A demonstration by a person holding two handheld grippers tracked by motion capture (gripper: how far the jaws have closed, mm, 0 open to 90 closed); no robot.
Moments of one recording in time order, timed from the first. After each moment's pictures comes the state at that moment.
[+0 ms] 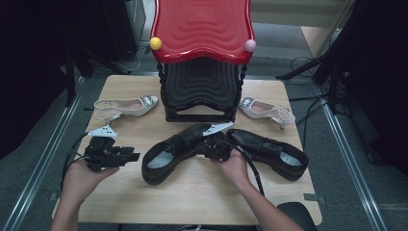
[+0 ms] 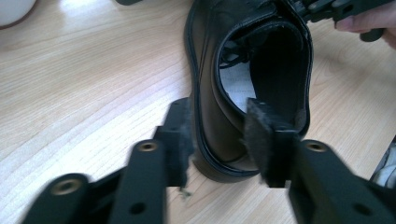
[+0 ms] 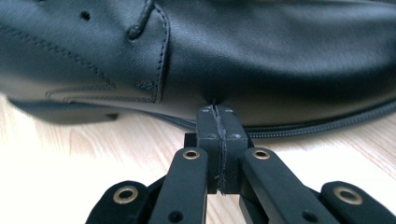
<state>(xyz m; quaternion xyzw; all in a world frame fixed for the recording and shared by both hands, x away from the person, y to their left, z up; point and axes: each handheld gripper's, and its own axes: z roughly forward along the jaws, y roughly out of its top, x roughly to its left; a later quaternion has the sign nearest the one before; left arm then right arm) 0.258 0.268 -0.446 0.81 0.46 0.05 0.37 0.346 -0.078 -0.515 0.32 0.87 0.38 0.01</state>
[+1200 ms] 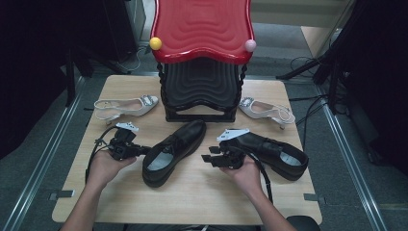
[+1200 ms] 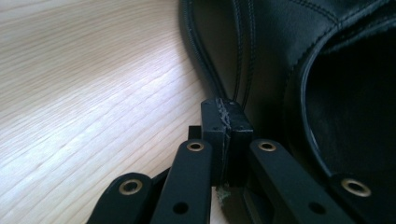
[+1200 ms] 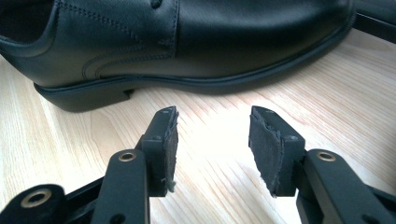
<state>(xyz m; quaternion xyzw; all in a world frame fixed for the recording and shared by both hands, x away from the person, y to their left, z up) 0.318 0.243 -0.501 0.83 0.45 -0.01 0.35 0.320 -0.116 -0.503 0.33 0.85 0.41 0.02</state>
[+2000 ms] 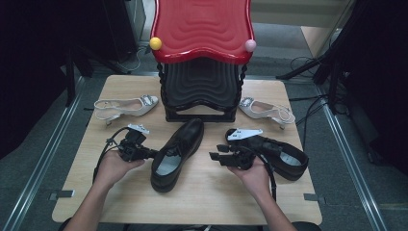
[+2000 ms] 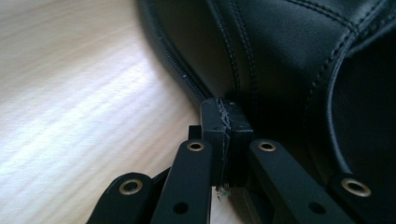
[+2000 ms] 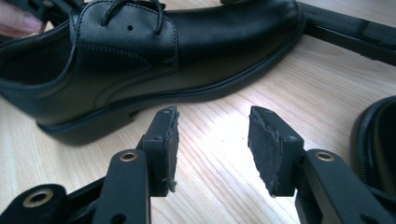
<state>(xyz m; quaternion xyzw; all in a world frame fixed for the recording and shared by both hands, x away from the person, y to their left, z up) 0.318 0.216 -0.505 0.84 0.42 -0.05 0.34 0.314 -0.140 -0.490 0.34 0.83 0.44 0.03</state>
